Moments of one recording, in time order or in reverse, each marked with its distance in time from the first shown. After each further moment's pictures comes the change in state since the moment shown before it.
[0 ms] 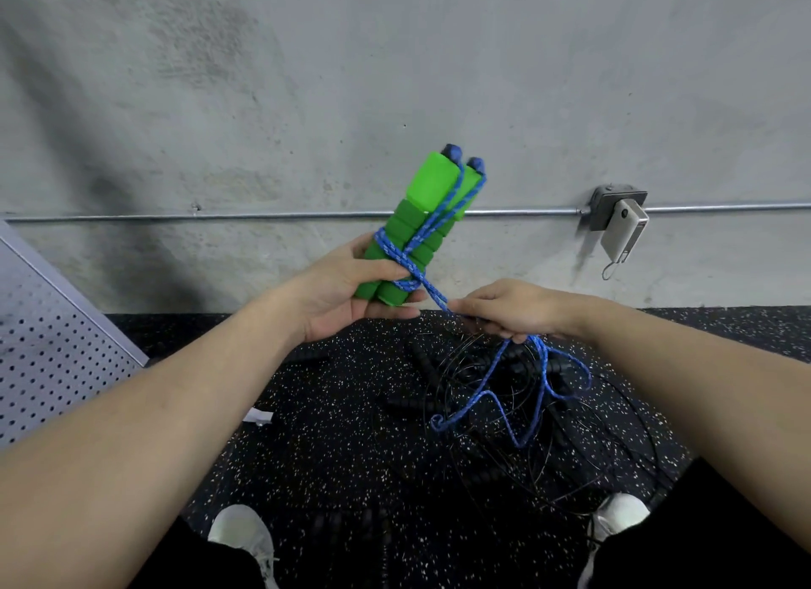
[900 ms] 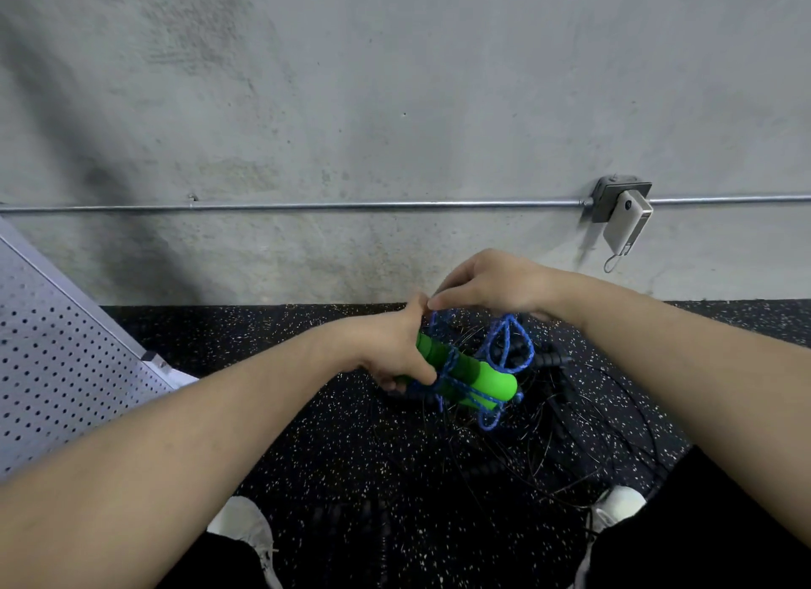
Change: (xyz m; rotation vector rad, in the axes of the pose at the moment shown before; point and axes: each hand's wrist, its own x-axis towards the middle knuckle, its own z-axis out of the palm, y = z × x) left_hand 0.009 -0.048 0.027 1.009 -0.138 -0.375; right_hand 0.004 -0.032 -0.001 -0.001 0.109 -0.090
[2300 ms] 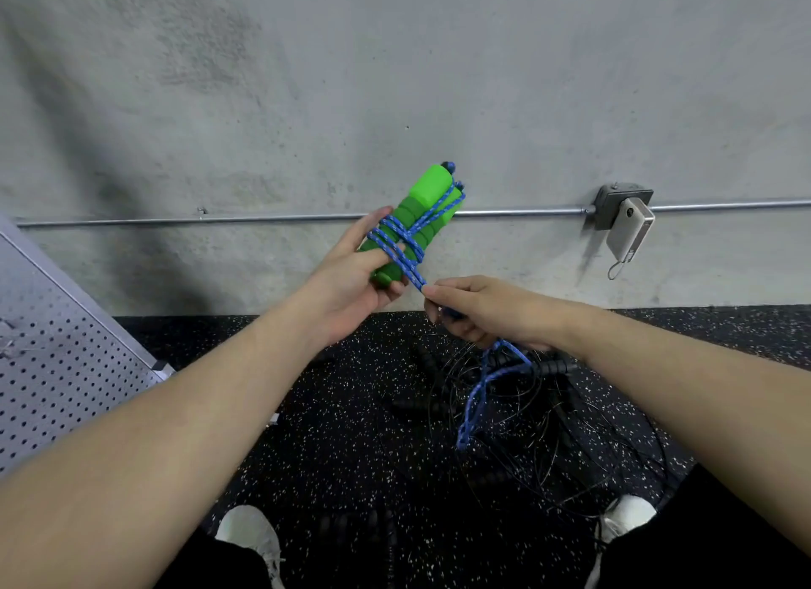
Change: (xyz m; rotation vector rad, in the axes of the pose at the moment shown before) left_hand -0.007 0.003 -0.045 -1.182 0.384 0.373; right_hand -0.012 -0.009 0.025 0.408 -0.142 -0.039
